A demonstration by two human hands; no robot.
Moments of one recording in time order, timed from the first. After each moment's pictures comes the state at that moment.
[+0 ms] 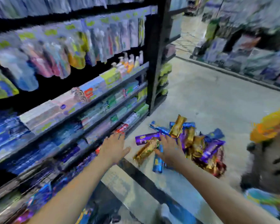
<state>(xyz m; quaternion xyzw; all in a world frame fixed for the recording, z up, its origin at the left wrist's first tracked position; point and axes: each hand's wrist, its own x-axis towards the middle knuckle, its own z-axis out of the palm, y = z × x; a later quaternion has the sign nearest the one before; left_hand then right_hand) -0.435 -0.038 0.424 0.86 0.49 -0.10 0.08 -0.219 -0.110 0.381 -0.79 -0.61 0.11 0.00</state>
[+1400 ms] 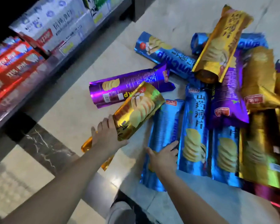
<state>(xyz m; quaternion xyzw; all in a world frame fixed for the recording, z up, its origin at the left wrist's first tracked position) -0.153 0.240 -0.380 0.75 0.59 -0.22 0.22 -0.023 0.122 -0.400 -0.91 -0.16 0.39 0.03</state>
